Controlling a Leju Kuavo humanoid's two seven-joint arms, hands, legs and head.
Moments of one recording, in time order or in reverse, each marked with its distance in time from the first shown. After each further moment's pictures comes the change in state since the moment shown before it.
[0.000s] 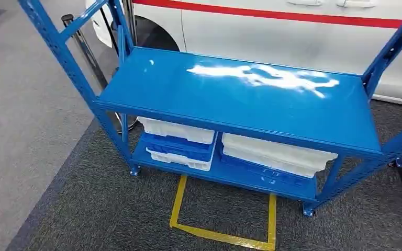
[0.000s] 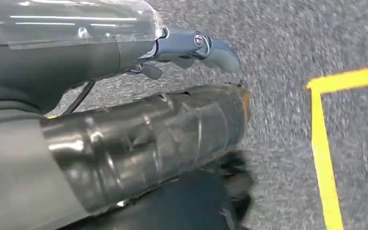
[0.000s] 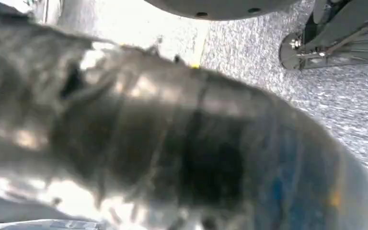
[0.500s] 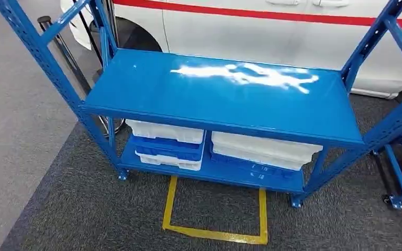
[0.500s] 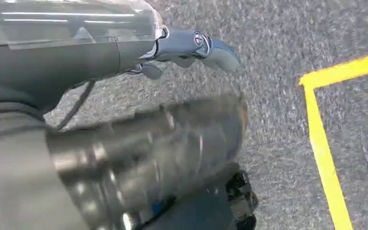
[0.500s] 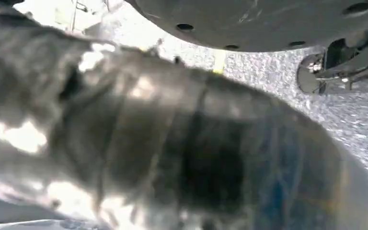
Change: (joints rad) left arm 0.001 0.001 -0.003 0.000 -0.022 -0.014 0.000; right arm -0.002 0.006 0.001 0.008 0.021 0.062 0.092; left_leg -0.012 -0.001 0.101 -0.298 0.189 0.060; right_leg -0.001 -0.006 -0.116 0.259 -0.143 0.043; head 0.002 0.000
